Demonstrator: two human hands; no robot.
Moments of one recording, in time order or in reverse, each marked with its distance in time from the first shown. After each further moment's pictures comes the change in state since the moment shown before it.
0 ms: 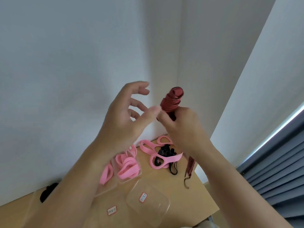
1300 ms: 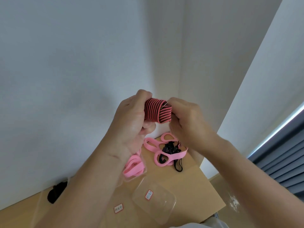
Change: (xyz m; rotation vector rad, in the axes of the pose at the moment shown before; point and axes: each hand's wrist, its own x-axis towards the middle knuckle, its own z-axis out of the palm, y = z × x) left_hand 0.010 0.023 0.013 -0.631 0.087 -0.636; right_hand 0.010 0.009 -0.004 -0.174 -0.019 -0.615
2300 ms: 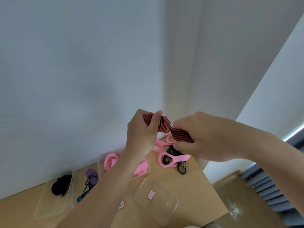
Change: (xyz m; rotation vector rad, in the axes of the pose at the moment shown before) left_hand 0.027 -0.075 -0.035 0.631 0.324 0.258; right_hand 0.014 -0.050 -0.044 -0.378 -0.824 0.238
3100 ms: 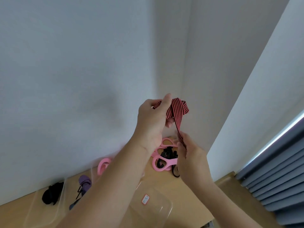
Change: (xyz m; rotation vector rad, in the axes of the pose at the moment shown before) left_hand 0.011 0.066 0.032 -0.719 -0.192 -0.294; right_hand 0.014 0.019 0.140 0.639 0.773 0.394
